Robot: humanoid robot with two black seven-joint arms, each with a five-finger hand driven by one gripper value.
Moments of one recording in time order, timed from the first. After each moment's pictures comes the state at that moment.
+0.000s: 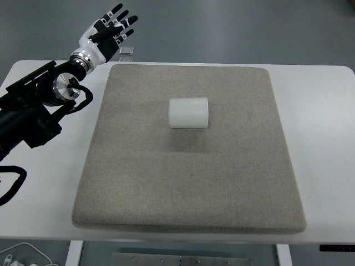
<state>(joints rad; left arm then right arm) -1.03 0.24 -0.56 -0.56 -0.16 -0.14 -0.19 0.02 0.00 0.00 0.15 0.02 0.03 -0.23</state>
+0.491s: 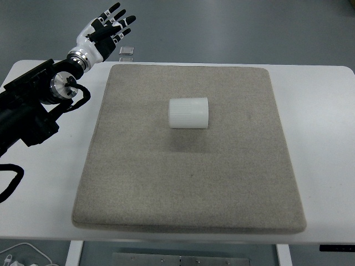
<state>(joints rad) -1.05 0.25 -0.55 -0.56 -0.14 -0.13 -0.19 0.02 0.00 0.00 0.15 0.02 0.03 -0.23</state>
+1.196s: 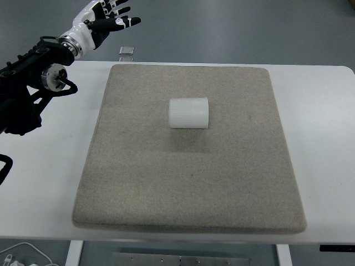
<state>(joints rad) -1.09 0.30 -0.54 -0.58 0.27 -0.17 -0.22 0.02 0.00 0.00 0.15 0.02 0.03 -0.23</state>
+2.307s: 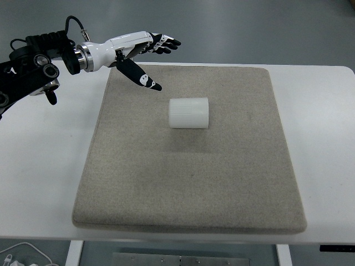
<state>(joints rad) -1.14 0.53 -0.38 -1.06 0.96 -0.29 -0.21 0.02 0.00 0.00 0.15 0.02 0.03 -0.23</state>
